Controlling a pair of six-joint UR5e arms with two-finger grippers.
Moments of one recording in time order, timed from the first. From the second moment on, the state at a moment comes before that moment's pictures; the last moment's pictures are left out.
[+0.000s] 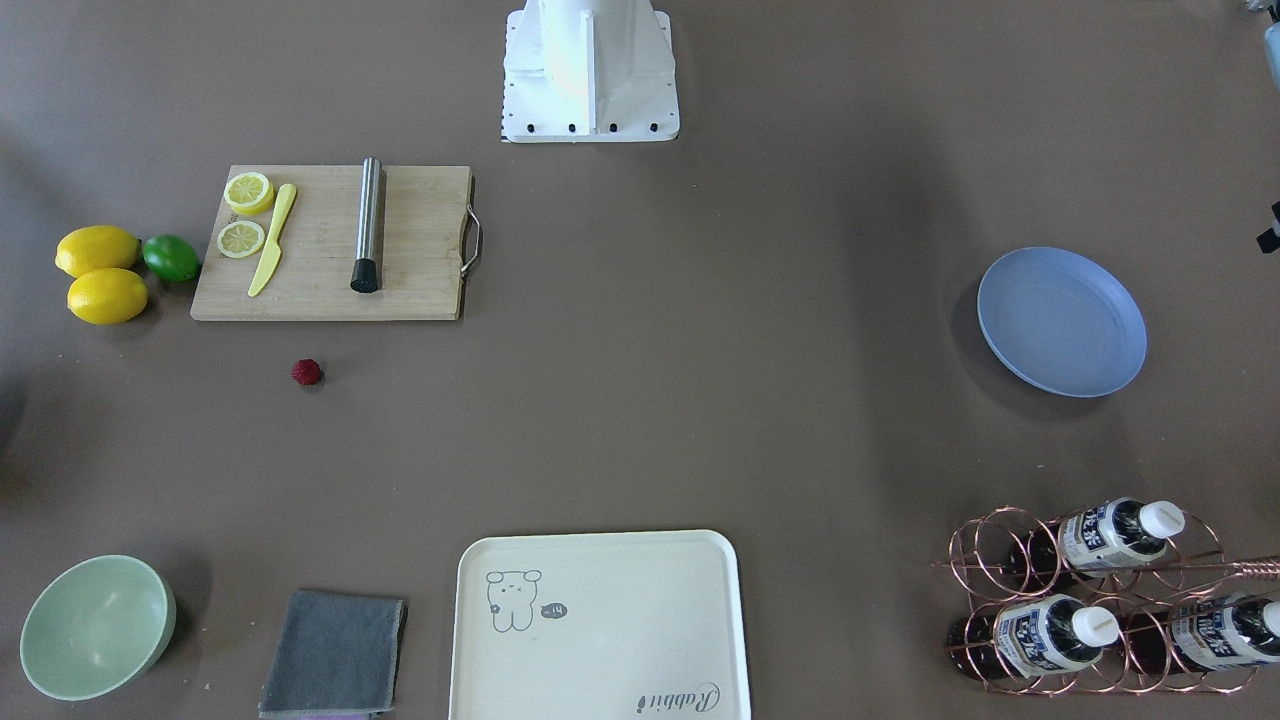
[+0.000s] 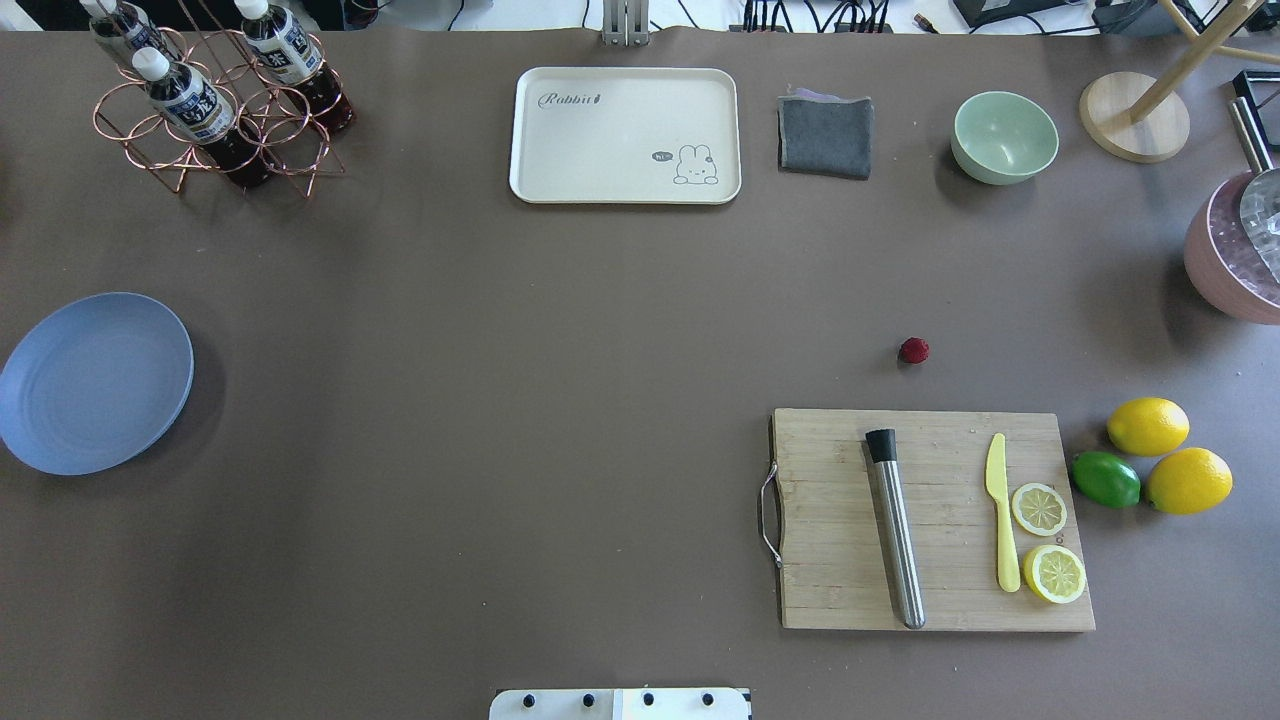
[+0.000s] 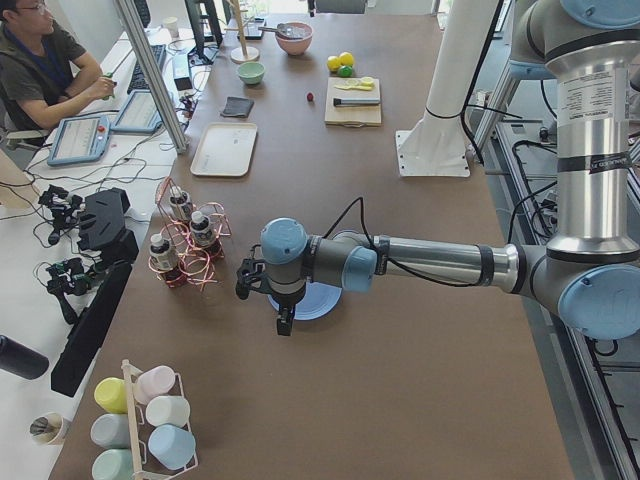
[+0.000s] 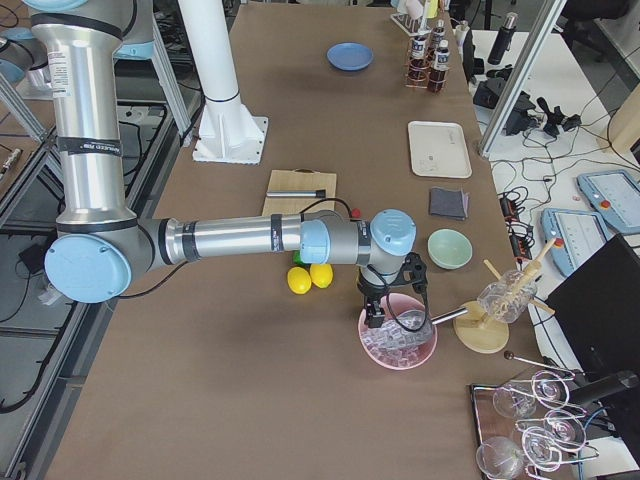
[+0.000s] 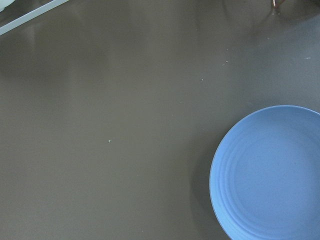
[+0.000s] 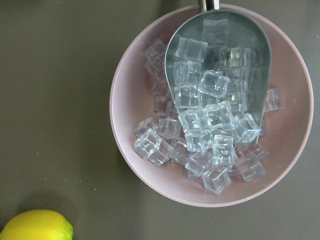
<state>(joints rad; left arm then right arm) -1.45 -1.47 -1.72 -1.72 -2.38 -0.14 1.48 -1.54 1.65 -1.66 2.35 -0.09</state>
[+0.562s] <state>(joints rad) -1.28 -1.48 -1.50 -2.16 -2.34 -0.42 1.44 -1.53 1.66 -1.66 2.37 -0.09</state>
